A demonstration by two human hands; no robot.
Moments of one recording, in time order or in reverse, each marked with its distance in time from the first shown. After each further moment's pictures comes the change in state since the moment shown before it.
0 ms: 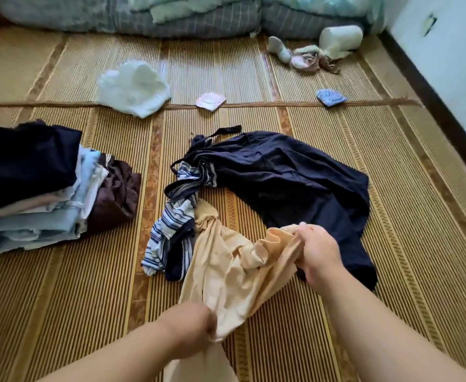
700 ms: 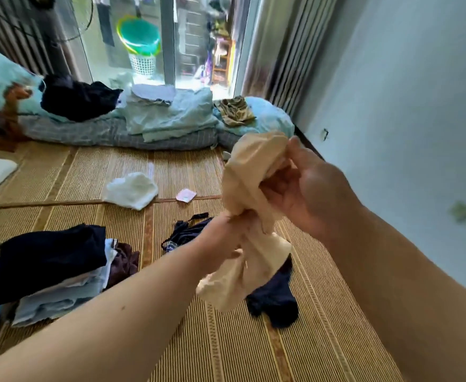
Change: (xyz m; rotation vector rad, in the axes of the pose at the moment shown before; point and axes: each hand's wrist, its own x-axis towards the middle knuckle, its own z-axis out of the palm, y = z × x) left_hand -0.276 0.157 -0.226 -1.232 0.425 0.573; right_hand -0.330 -0.314 -0.045 0.535 -0.410 -0.431
